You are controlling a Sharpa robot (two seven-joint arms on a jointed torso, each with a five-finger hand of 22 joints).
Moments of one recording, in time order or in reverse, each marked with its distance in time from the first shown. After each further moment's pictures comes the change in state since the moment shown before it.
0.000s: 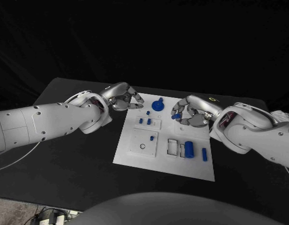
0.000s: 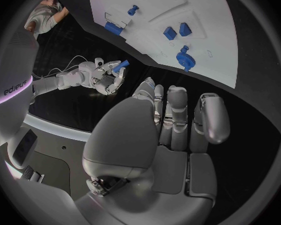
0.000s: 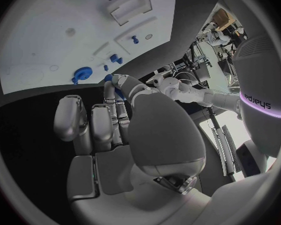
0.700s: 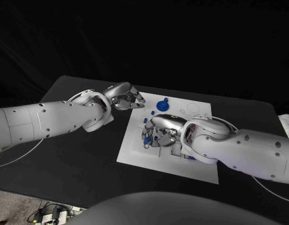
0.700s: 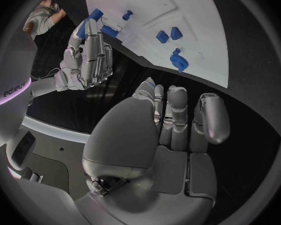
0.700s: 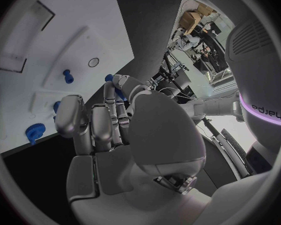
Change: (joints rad) left arm -0.004 -0.013 0.000 -0.011 -0.012 0.000 -0.017; left_hand 0.004 -0.004 0.006 0.000 0.011 0.000 0.000 0.000 0.000 0.000 0.000 0.000 -0.002 0.000 0.000 0.000 -0.003 0.000 0.000 0.000 0.000 0.000; right arm -0.069 0.247 0.001 -0.041 0.030 0.202 -0.058; right_hand -0.015 0.004 0.005 0.005 -0.006 -0.023 0.005 0.024 0.000 -0.002 0.006 -0.023 -0.009 -0.004 0.004 -0.004 -0.009 0.016 -0.015 0.001 -0.024 0.000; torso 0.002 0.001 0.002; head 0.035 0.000
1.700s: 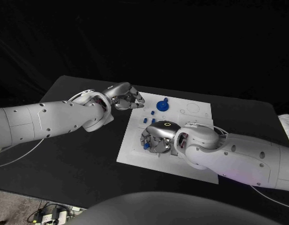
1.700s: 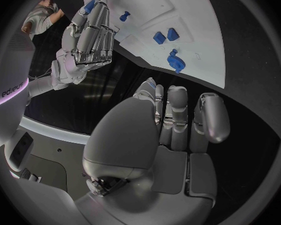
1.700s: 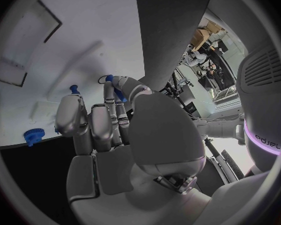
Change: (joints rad) left arm 0.000 0.001 0.000 -0.001 -0.004 0.002 -0.026; left_hand 0.008 0.000 0.005 0.000 0.012 0.000 0.000 0.000 0.000 0.000 0.000 0.000 -0.003 -0.003 0.003 -0.004 -0.005 0.015 -0.004 0.004 -0.008 0.000; right arm -0.056 0.051 0.000 -0.047 -0.208 0.016 -0.059; right_hand 0.000 0.000 0.013 -0.004 0.013 -0.018 0.000 -0.032 0.111 -0.001 0.006 -0.018 -0.010 -0.003 0.004 -0.004 0.002 0.000 -0.003 0.004 -0.008 0.000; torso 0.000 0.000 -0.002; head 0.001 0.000
